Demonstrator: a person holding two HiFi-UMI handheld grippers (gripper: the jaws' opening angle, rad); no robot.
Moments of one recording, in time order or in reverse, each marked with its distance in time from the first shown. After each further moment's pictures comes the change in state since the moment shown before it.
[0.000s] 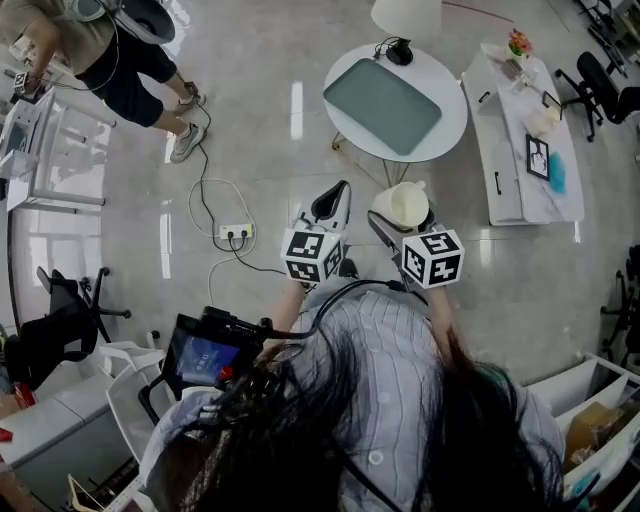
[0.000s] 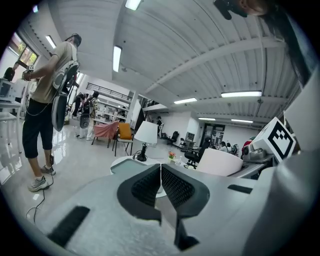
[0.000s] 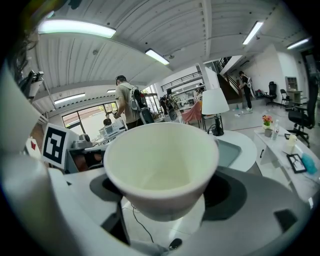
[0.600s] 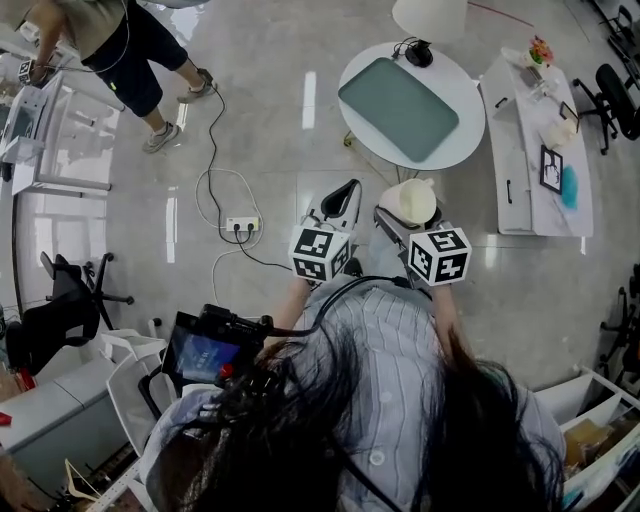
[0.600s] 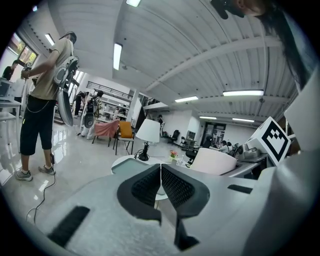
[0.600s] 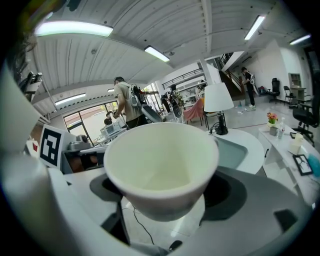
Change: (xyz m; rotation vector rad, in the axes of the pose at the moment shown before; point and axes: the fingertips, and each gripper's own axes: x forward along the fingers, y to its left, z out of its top) left arm 0.025 0.014 0.002 0.002 0.015 0.001; right arm 0.033 -0.017 0.013 0.008 0.019 0.030
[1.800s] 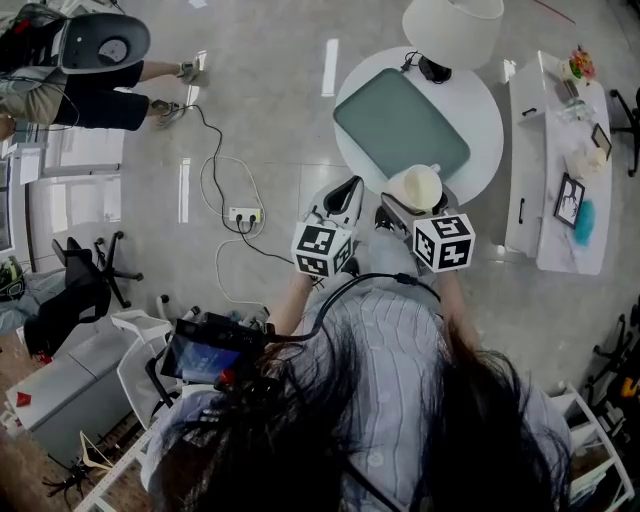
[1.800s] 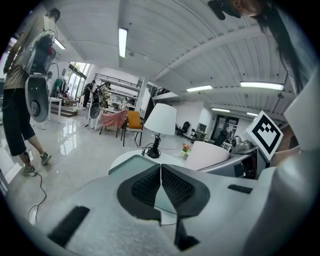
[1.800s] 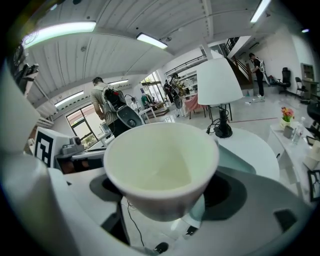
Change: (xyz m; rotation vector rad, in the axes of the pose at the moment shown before) left arm 0.158 0.057 0.001 -0.049 0.116 0.106; right arm 0.115 -0.139 0.065 0.005 0.125 0.080
